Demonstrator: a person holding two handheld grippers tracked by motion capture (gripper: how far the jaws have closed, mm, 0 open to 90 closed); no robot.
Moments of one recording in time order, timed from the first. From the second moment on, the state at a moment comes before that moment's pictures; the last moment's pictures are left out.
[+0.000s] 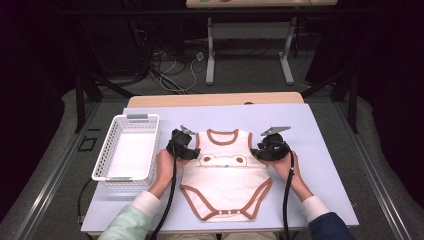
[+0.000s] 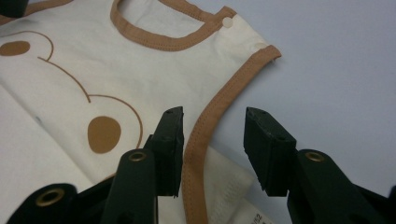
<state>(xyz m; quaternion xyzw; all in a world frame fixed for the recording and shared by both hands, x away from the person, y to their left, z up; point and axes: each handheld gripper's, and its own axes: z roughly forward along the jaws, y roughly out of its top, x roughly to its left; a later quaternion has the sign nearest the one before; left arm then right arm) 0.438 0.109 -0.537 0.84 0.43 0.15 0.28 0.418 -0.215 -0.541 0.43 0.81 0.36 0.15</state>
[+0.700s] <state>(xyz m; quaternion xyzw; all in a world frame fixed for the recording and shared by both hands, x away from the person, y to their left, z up) 0.451 0.100 -0.550 0.84 0.42 0.11 0.31 0.431 -0.203 -0.558 0.45 0.80 0.36 0.13</state>
